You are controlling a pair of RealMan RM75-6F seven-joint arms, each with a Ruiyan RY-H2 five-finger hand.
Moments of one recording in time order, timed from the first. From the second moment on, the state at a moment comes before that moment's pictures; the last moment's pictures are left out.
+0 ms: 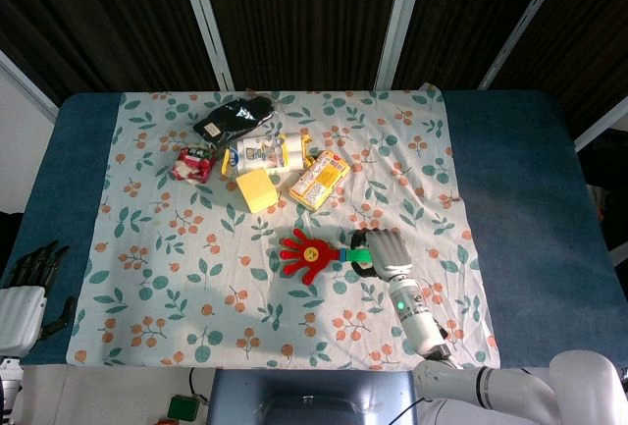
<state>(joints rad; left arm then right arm) -0.10 -1.11 -0.03 -1.62 1.48 1.46 0.05 0.65 -1.78 0.22 -1.38 -0.95 1.05 -0.37</state>
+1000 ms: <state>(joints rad) -0.10 -1.11 -0.03 -1.62 1.48 1.46 0.05 0.55 -1.79 0.25 -1.36 -1.19 1.01 0.45</state>
